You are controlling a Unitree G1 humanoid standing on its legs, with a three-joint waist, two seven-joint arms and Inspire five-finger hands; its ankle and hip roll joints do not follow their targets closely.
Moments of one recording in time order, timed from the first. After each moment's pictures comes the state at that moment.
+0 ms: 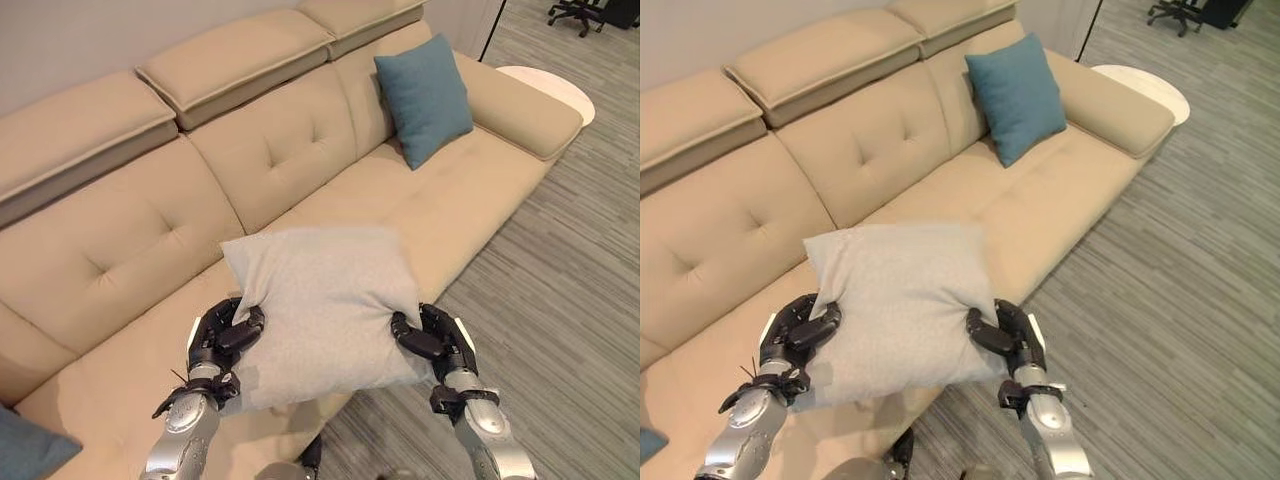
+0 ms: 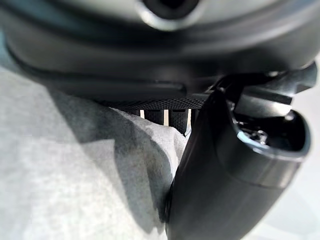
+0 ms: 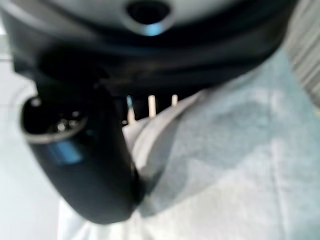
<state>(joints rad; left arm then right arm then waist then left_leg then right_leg) 0.07 0.36 -0.18 0.18 -0.62 -0.15 0.17 0.10 -0.28 0.13 0.15 0.36 -0.10 -0.07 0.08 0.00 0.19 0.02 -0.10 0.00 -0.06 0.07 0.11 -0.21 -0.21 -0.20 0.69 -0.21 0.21</state>
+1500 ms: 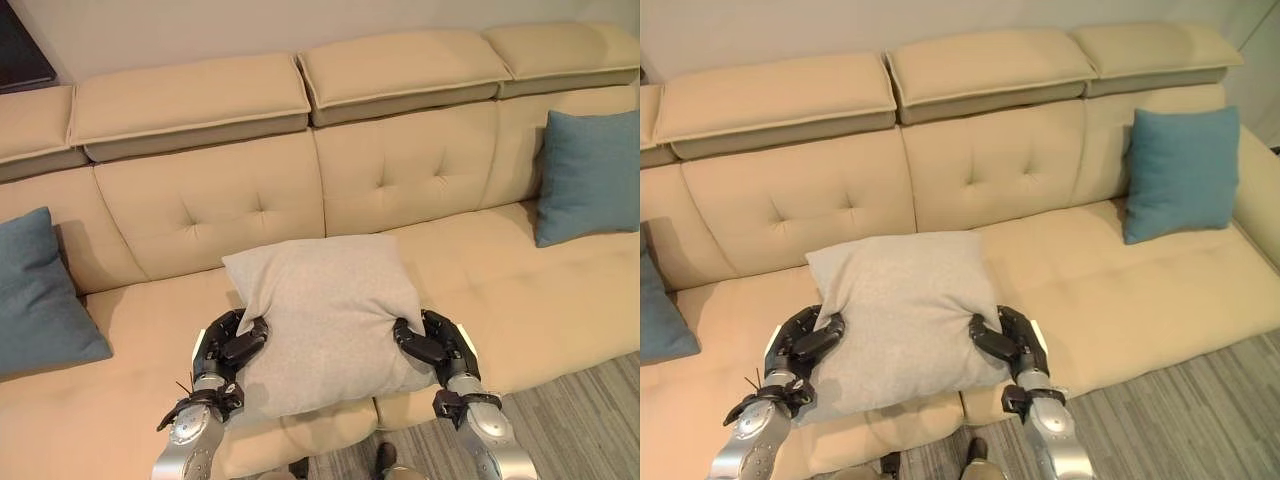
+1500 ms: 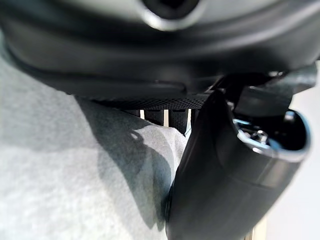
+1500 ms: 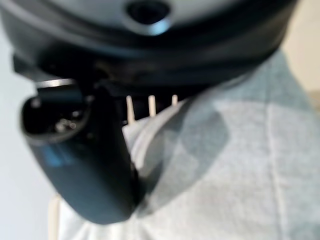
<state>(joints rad) 0.13 0.32 -0.18 0.19 -0.62 -0.14 0.16 0.11 -0.28 0.11 0.18 0.34 -0.08 -0.07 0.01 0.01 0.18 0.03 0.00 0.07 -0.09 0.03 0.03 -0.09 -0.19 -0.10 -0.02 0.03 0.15</state>
